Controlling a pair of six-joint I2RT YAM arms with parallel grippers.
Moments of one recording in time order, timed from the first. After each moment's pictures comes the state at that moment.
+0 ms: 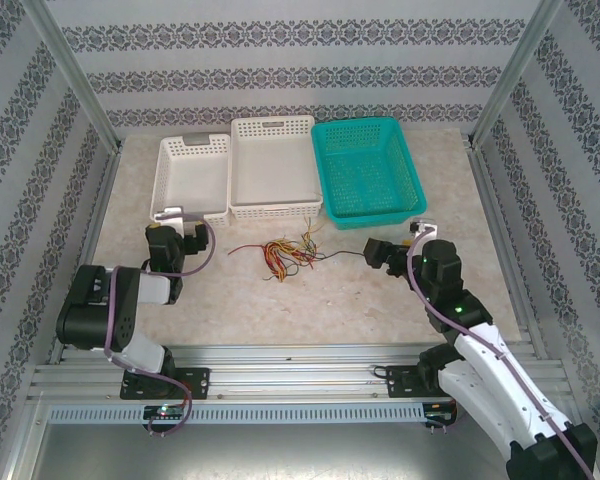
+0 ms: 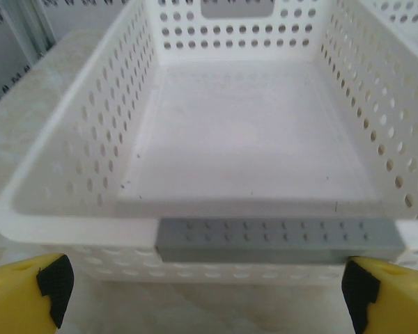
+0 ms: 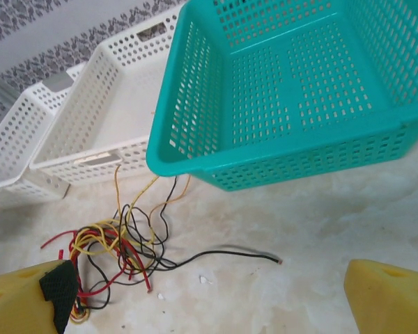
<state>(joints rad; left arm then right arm) 0.00 1.52 0.37 0.80 -0.16 -0.03 0.32 0.66 0.46 -0.22 -0.07 0.47</state>
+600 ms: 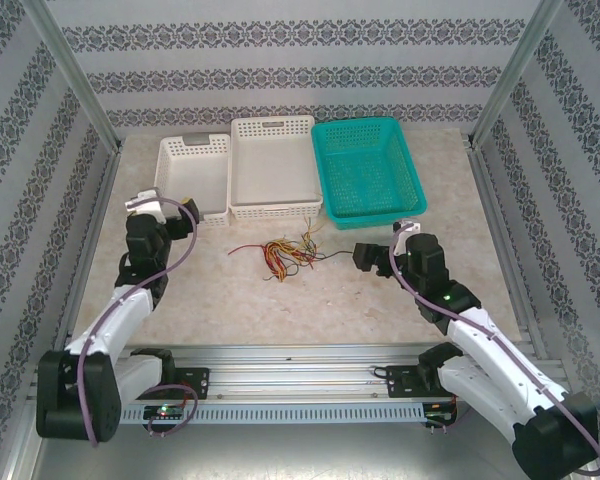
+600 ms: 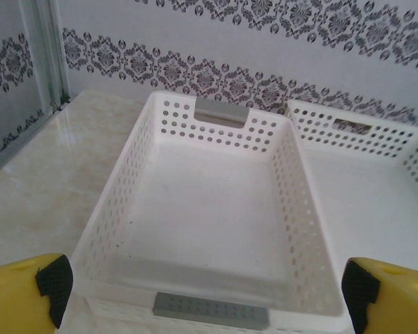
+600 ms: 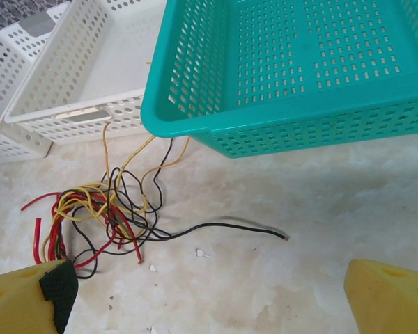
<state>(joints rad) 0.01 1.04 0.52 0.25 -0.11 -0.25 0.40 0.79 0.49 -0.23 -0.03 0.44</state>
